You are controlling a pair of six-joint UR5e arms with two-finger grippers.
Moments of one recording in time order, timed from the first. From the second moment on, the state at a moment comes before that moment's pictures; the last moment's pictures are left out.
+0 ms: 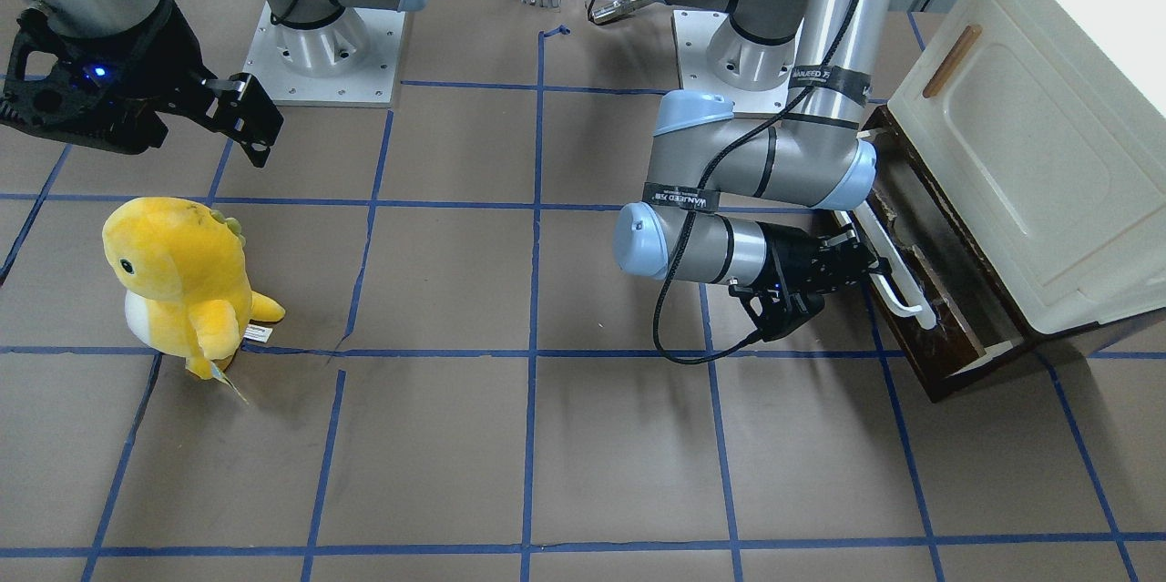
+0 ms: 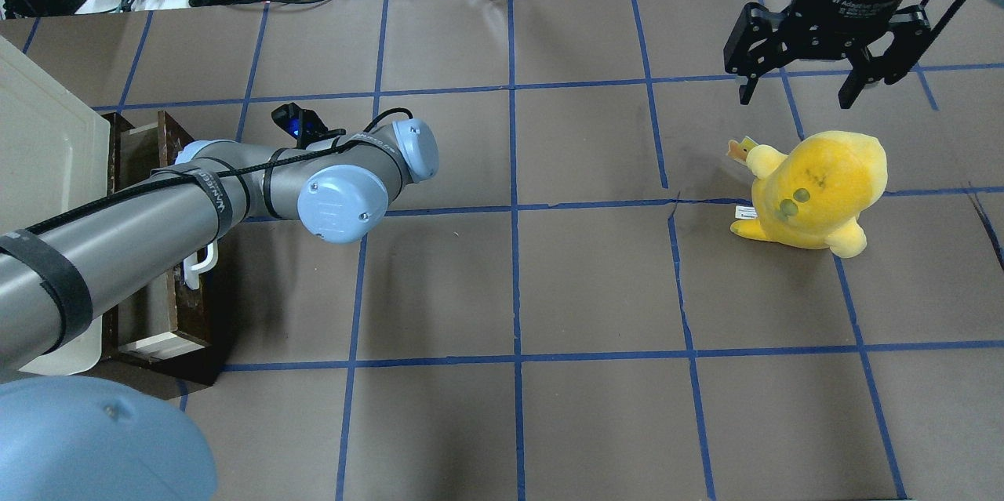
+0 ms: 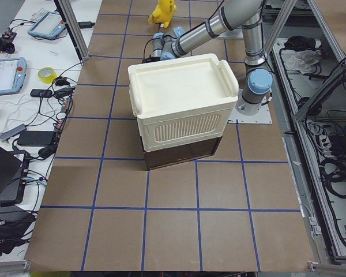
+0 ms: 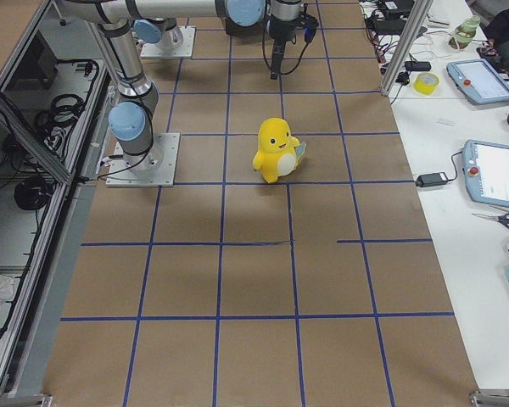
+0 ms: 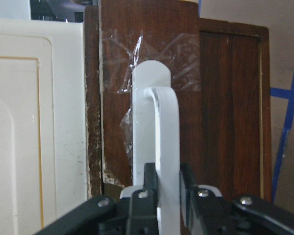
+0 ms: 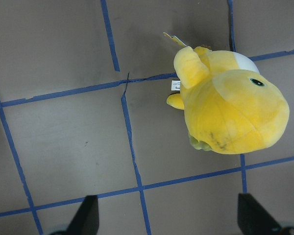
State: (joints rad) left arm -1.75 -2.01 -1.87 -1.48 2.81 -0.74; right arm 1.51 -1.53 1.48 -1.44 -1.63 0.11
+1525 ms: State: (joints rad) left arm -1.86 -2.04 -1.79 -1.56 2.77 -0.73; right arm 1.51 -1.53 1.48 -1.44 -1.63 0.11
